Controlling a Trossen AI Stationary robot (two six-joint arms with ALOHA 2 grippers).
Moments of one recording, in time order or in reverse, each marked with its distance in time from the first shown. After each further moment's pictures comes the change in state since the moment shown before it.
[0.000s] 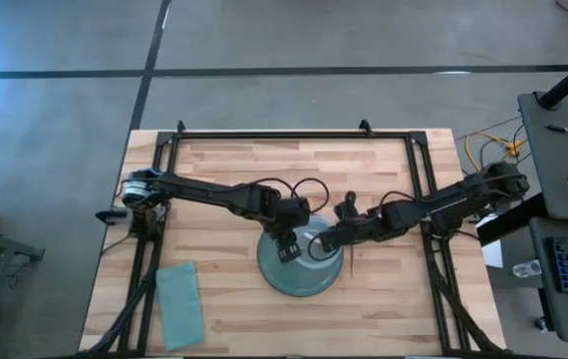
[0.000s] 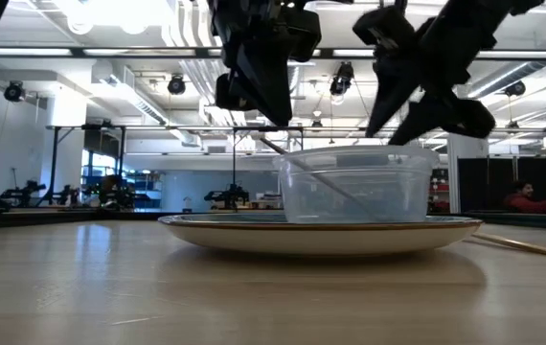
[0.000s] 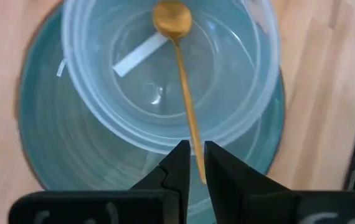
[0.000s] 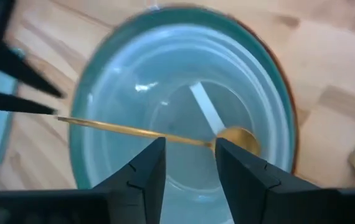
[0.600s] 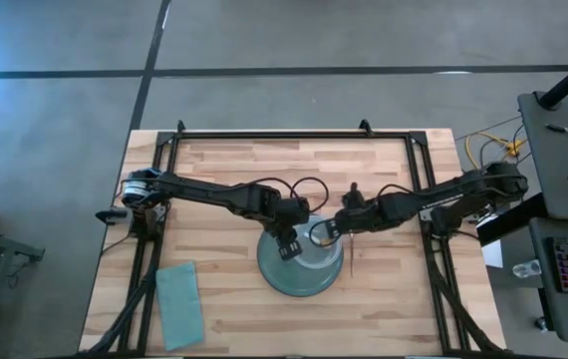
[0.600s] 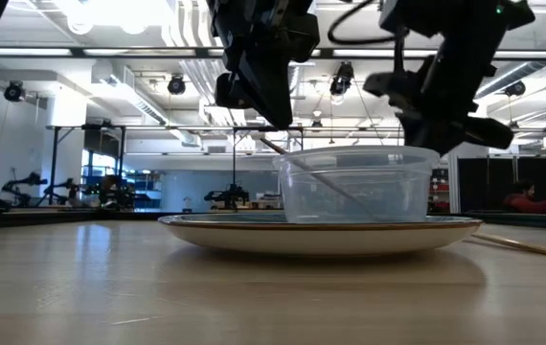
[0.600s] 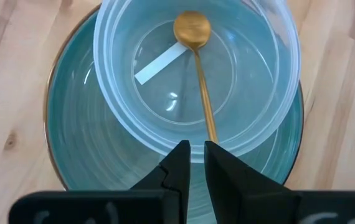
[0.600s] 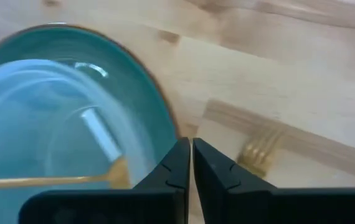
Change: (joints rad) left arm 0.000 -0.003 -0.001 -0.002 -0.073 -0.002; right arm -0.102 0.006 -0.021 -0.206 0.021 0.034
